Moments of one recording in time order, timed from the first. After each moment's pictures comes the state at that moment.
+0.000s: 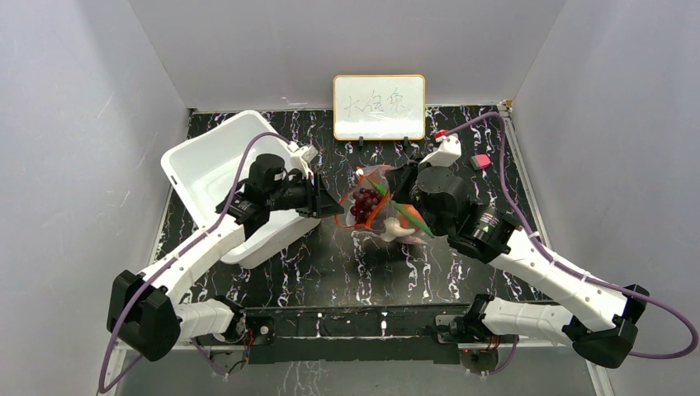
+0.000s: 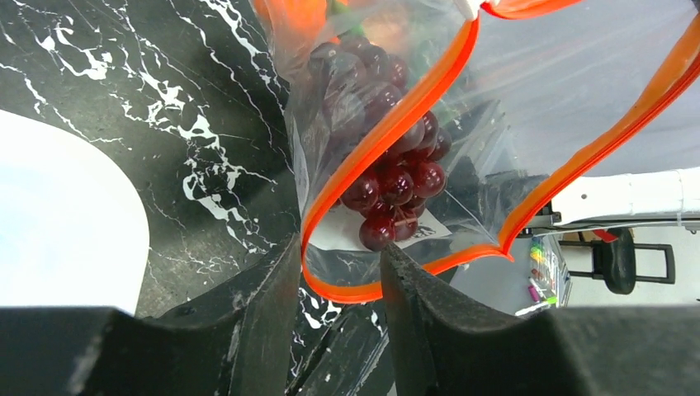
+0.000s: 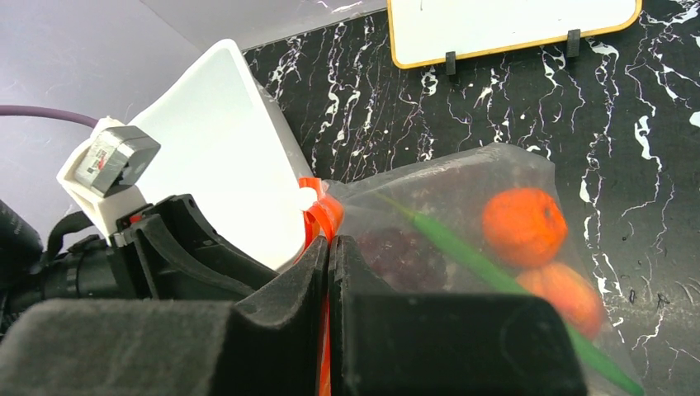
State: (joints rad) left arm -0.52 1.20 0.90 -0.24 0.59 -0.50; right arm 0.93 1.01 1.13 -0.41 0.58 0.67
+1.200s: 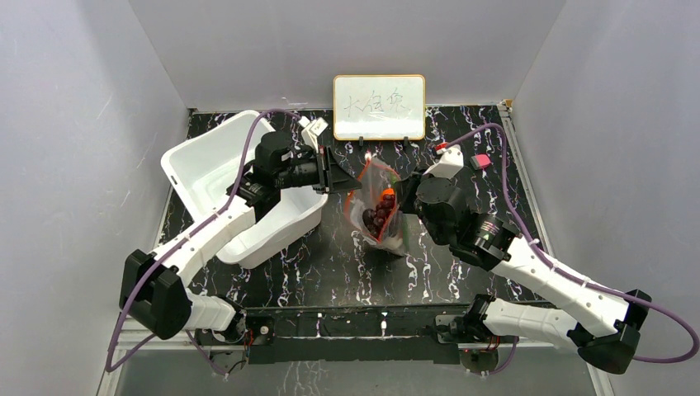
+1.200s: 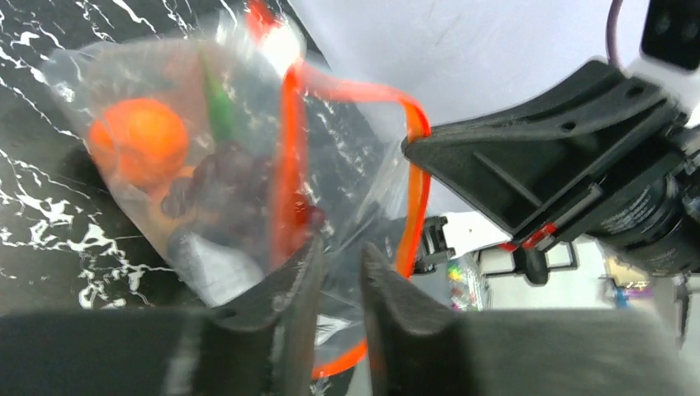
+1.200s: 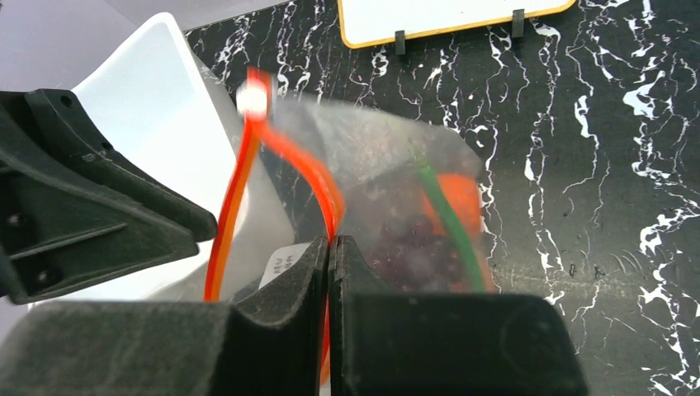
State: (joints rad) left arm -0.55 1.33 1.04 0.02 0.72 -0.72; right arm 0.93 0.96 1.03 -0.43 0.63 0.65
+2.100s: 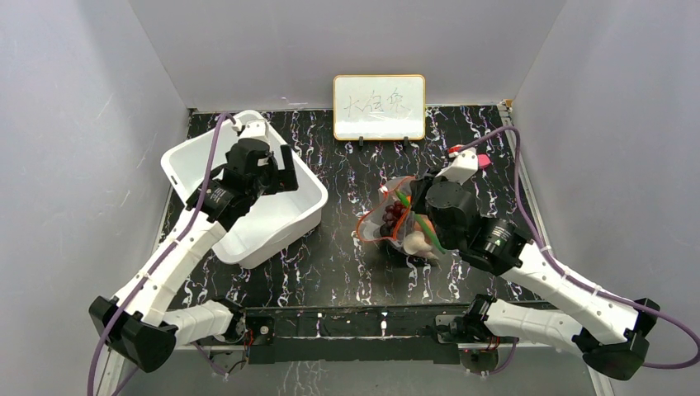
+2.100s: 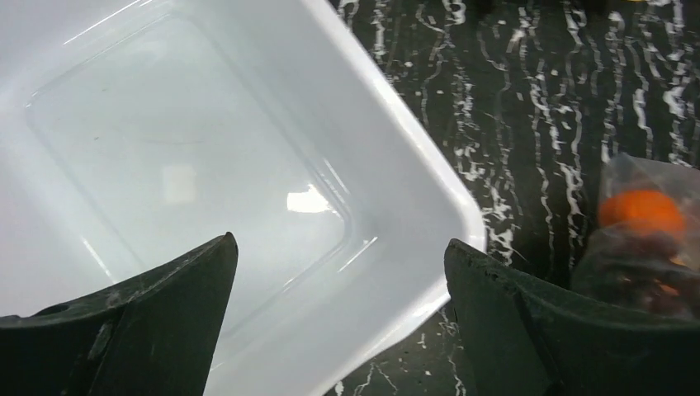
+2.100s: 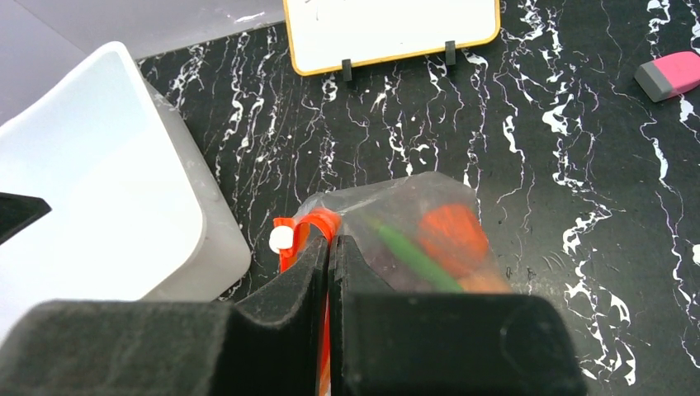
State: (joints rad) left arm -0.51 1.13 1.19 -0.69 -0.31 -0.39; right arm 0.93 0.89 1.02 -0.48 0.75 0.60
